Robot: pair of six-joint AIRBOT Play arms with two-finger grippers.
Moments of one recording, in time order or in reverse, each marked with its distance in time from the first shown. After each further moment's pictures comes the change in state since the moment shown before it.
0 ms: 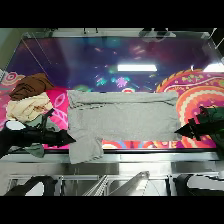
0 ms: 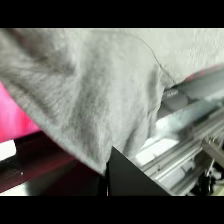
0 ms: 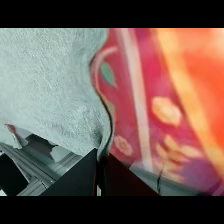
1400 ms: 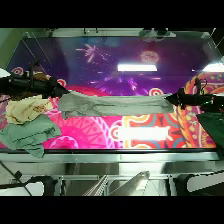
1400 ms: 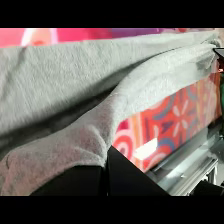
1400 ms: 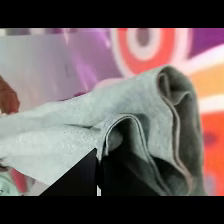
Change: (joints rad) left arm -0.040 -0.493 0.838 -0.107 -0.085 -0.059; right arm 0.258 -0.254 0.339 0.467 -0.269 -0.054
